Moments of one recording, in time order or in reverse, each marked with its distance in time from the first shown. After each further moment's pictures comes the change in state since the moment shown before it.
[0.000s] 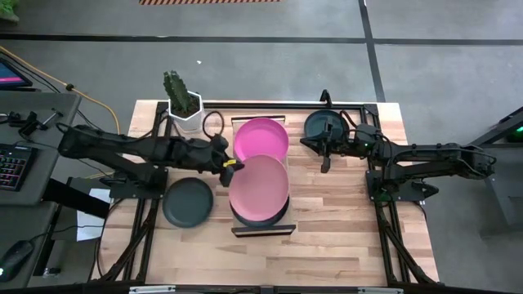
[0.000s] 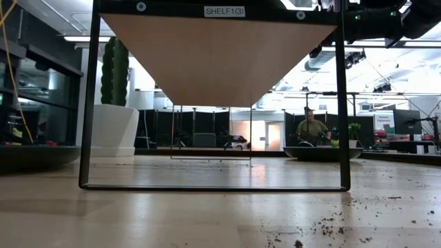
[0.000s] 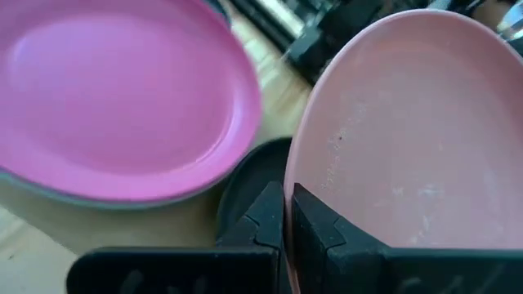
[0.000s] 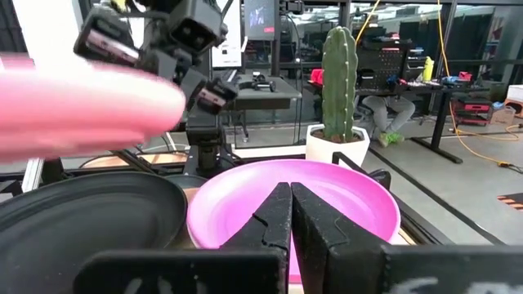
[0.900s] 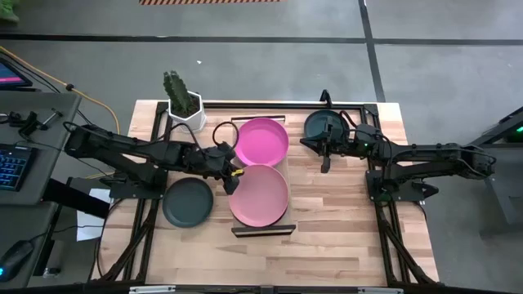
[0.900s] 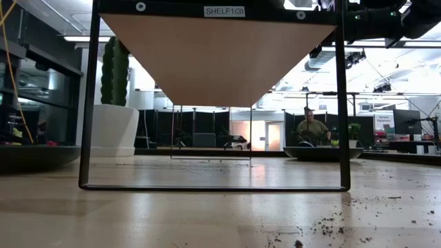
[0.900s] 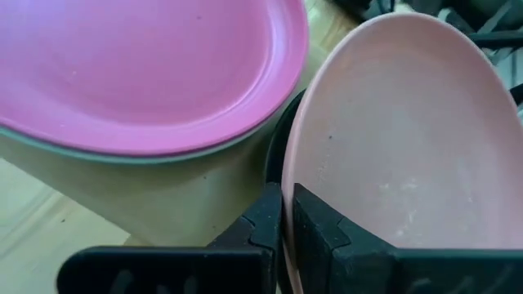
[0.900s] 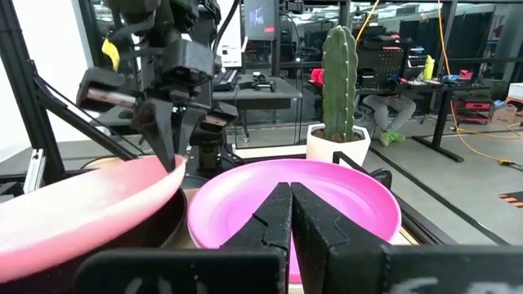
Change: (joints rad) left arm -0.024 0.095 0.002 -0.091 -0.002 0.066; right arm 0.000 0.000 0.000 0.000 -0.001 0.008
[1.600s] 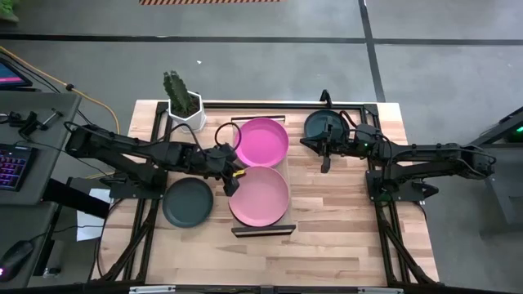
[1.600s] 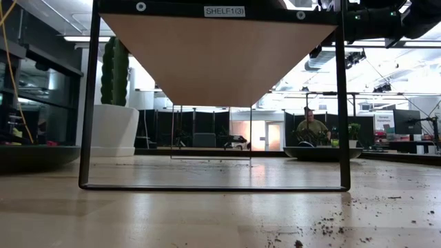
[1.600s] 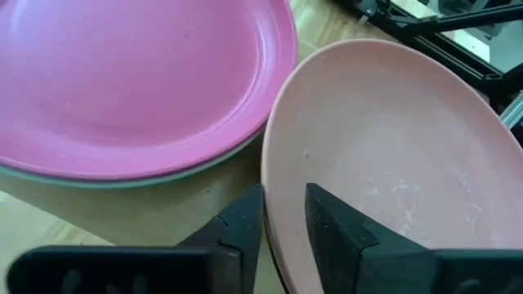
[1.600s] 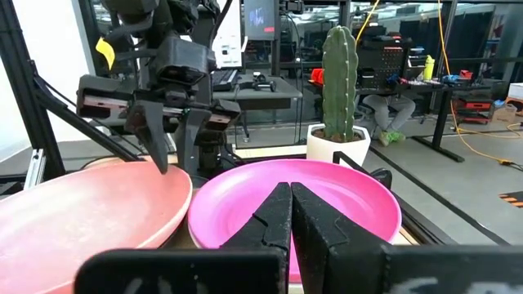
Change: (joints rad) left arm 0.001 0.012 0.000 0.019 -0.017 0.119; right arm 0.000 0.000 0.000 0.000 0.000 0.000
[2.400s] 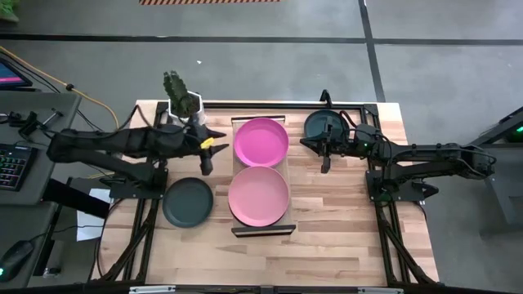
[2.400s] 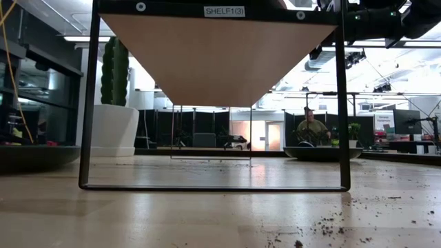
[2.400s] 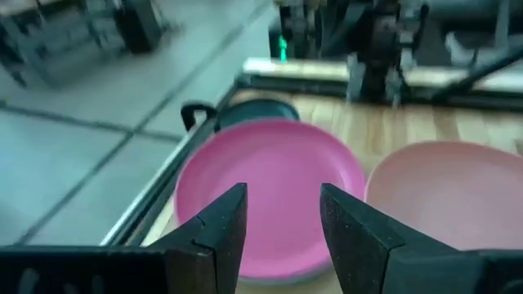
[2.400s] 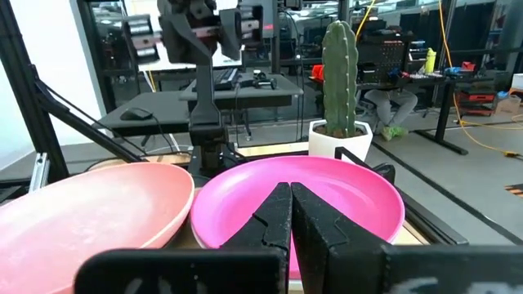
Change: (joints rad) left arm 0.080 -0.333 -0.033 0.041 -0.171 0.560; right arm 0.000 0.000 0.000 -0.008 0.000 0.029
